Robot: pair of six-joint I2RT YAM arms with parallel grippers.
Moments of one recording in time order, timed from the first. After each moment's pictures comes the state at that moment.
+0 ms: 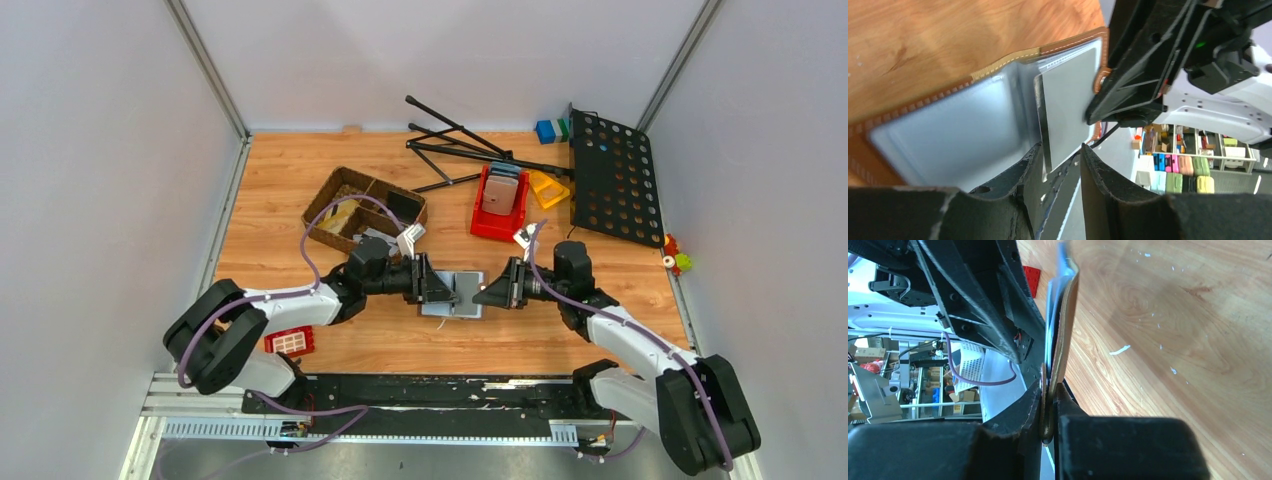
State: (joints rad) left arm -0.76 1.39 0.54 0.54 0.59 -0.94; right arm 0.34 1.04 0.34 0.27 -0.91 0.75
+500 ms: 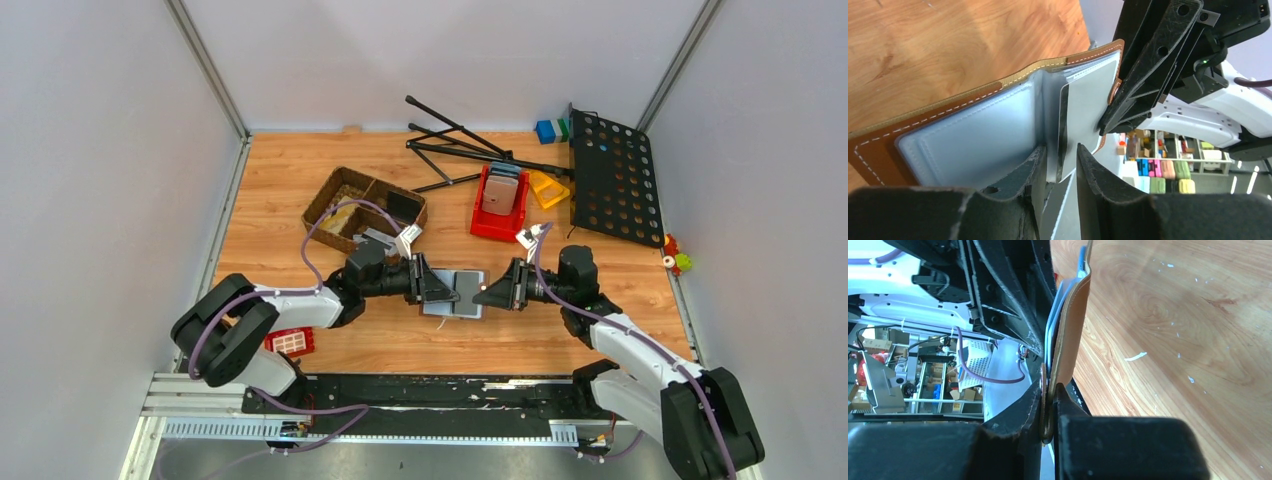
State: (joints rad) left arm -0.75 1.44 0.48 0.68 0.59 -1.01; right arm 0.35 0.99 0.31 0.34 -0.93 0.79
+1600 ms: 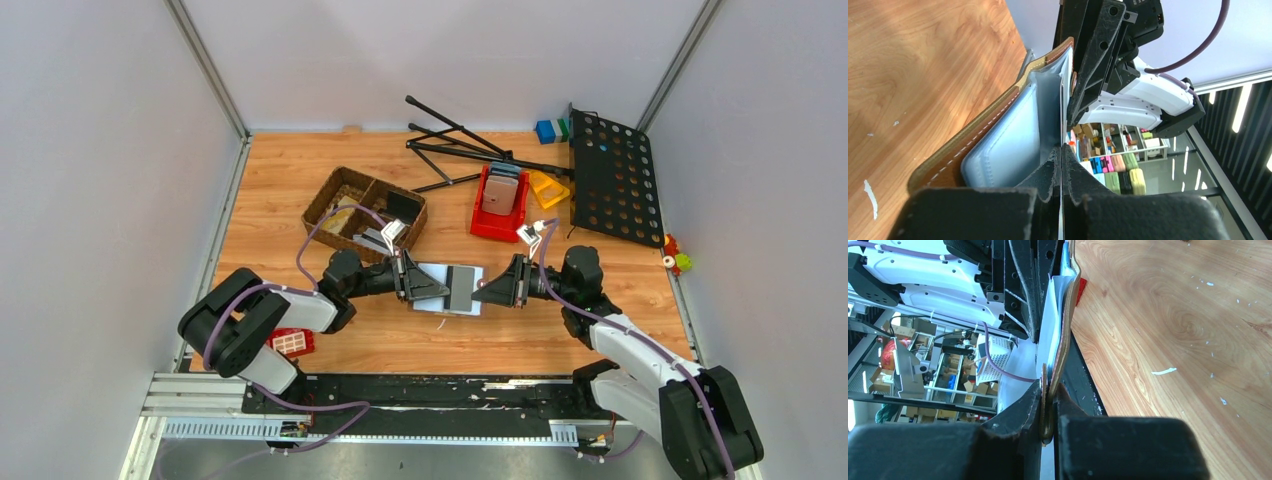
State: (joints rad) left arm -0.67 1.52 0.36 1.22 0.74 -1.30; right arm 0.34 1.00 0.29 0.54 -1.01 0.92
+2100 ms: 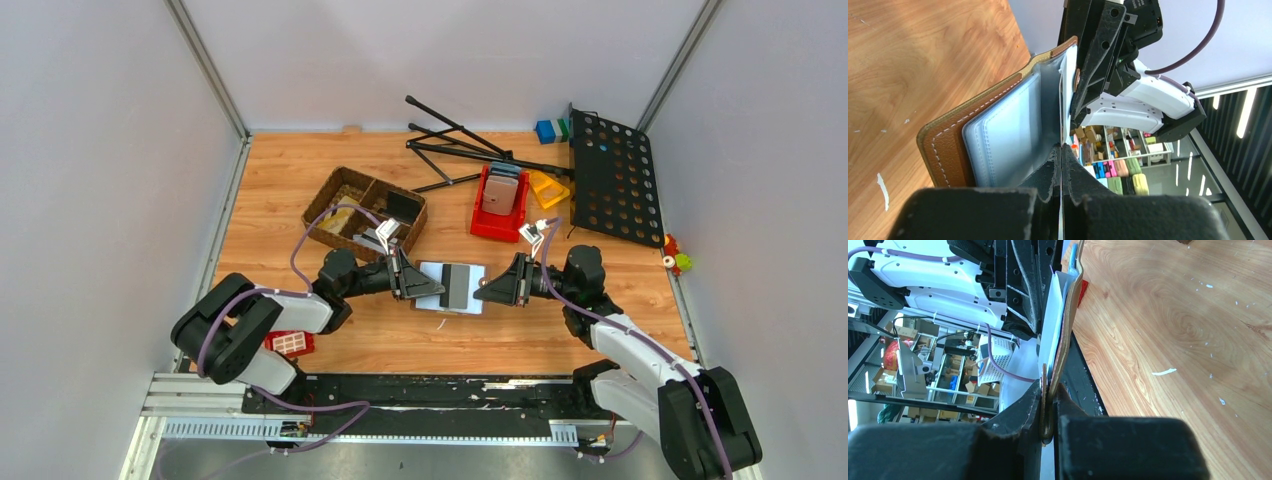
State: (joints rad) left arm -0.63 1.48 0.35 1.19 0.75 -1.29; right arm 0.32 1.00 0.29 0.56 -1.03 0.93
